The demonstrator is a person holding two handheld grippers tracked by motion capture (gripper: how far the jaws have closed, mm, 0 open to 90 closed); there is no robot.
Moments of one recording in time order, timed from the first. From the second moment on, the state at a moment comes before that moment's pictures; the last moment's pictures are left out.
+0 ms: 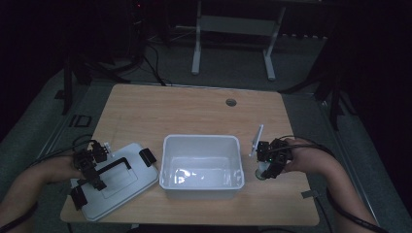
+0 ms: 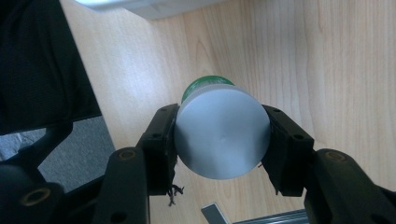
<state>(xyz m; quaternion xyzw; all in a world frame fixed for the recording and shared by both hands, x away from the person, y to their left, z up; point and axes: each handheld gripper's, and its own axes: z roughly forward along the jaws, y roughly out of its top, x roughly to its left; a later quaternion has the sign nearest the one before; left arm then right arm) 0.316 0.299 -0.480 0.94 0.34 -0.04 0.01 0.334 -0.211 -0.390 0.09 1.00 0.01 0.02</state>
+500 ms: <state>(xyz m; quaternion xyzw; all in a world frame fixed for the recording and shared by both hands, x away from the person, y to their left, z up) 0.316 0.296 -0.479 0.94 0.33 -0.04 0.00 0.319 -0.186 -0.346 0.05 1.00 0.02 0.04</state>
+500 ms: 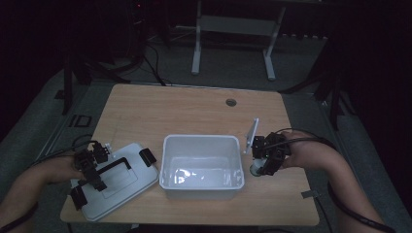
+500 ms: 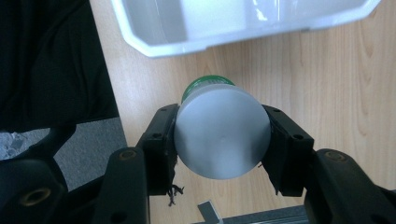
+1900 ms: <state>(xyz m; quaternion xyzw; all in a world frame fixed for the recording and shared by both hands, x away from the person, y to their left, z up) 0.315 0.295 -0.479 0.94 0.33 -0.04 -0.01 0.334 -0.100 -0.419 0.00 1.00 0.00 0.00</state>
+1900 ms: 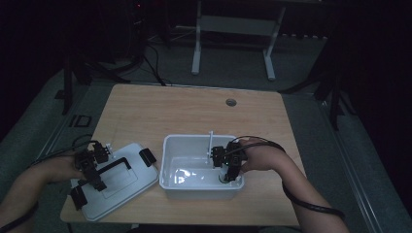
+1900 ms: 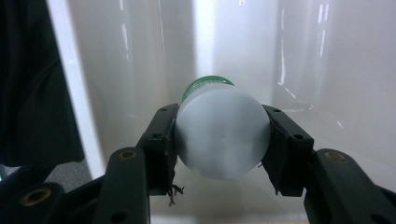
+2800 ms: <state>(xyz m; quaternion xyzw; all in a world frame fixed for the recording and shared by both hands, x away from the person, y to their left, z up) 0.314 0.297 -0.484 0.94 0.33 -0.04 0.00 0.344 -0.079 -0.472 0.00 1.00 -0.03 -0.01</state>
